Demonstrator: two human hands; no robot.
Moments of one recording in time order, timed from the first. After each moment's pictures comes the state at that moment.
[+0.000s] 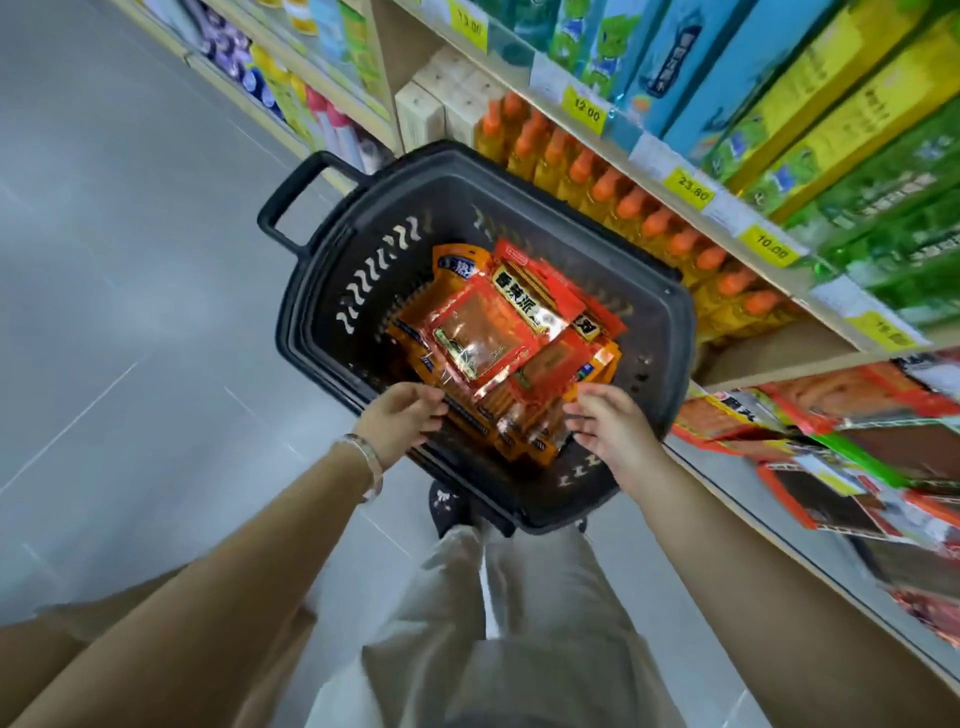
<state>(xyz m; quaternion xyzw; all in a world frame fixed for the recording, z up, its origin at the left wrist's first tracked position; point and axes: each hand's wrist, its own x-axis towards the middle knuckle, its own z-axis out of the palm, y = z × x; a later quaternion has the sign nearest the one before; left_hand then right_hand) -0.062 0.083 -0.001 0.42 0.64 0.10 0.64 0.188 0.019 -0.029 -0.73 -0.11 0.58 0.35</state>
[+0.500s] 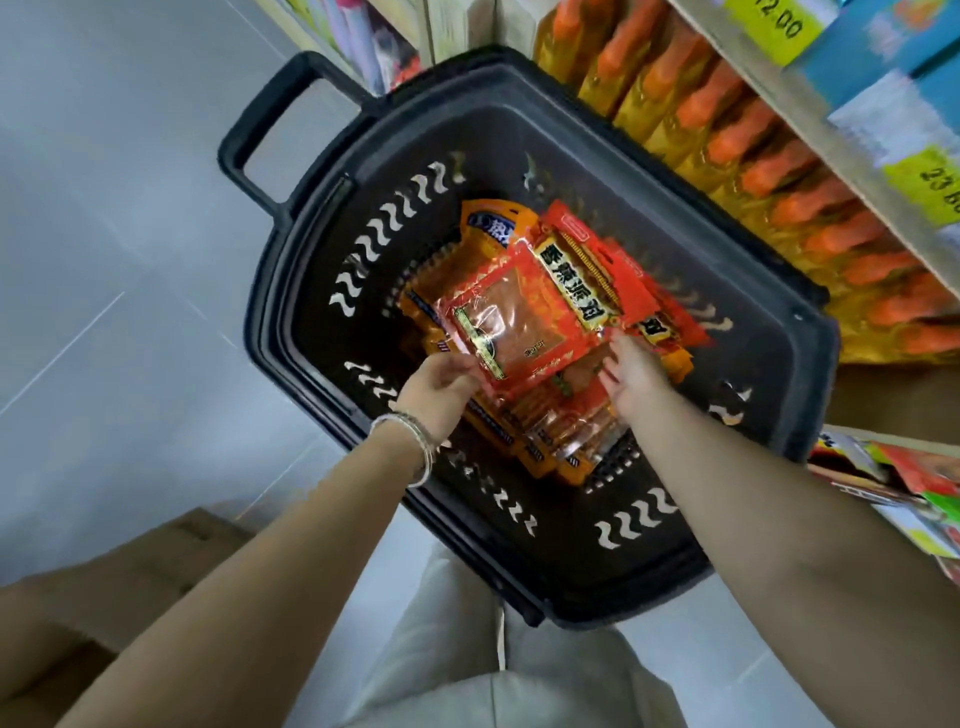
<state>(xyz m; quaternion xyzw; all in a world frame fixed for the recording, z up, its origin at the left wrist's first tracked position) -0.031 0.147 -0.090 0.38 0.68 0.10 0.62 0.201 0.147 -0.168 -0.76 0.05 0.57 0.32</state>
